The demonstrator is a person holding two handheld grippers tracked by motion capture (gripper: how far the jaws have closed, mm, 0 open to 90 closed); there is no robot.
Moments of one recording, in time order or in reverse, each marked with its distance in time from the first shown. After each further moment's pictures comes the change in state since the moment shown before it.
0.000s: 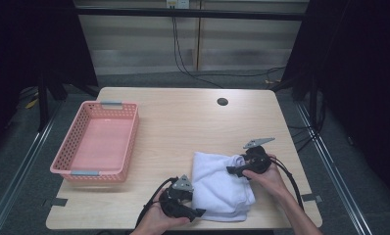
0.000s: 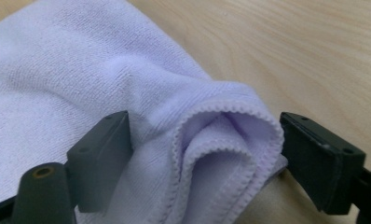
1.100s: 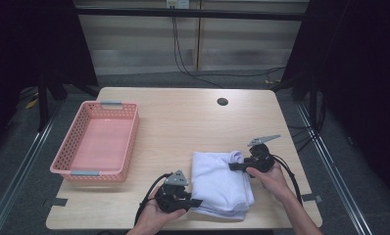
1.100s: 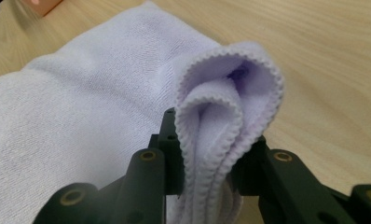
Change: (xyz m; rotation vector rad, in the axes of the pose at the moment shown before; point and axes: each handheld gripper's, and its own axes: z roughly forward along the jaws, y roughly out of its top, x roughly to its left) left arm -0.001 0.011 -0.022 -0.110 -0.043 -0.029; right arm 0.003 0.008 -0.021 -0.030 0.146 0.048
